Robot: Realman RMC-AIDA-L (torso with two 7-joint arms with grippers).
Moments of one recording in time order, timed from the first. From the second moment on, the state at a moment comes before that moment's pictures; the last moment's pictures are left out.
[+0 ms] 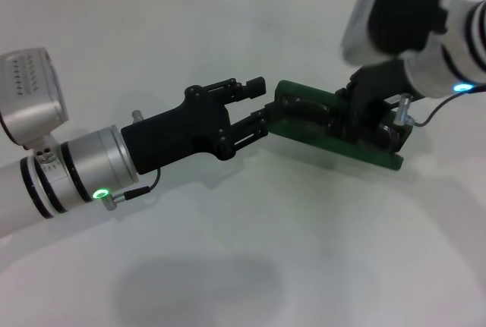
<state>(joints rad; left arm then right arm) -0.51 -2.10 1.16 0.28 1.24 1.47 -0.96 0.63 2.02 -1.69 -1.47 -2.53 -1.27 2.39</state>
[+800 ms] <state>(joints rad) -0.61 -2.10 1.21 0.17 1.22 1.46 -0.99 0.61 2.02 -1.93 -1.54 -2.67 -1.12 2.39</state>
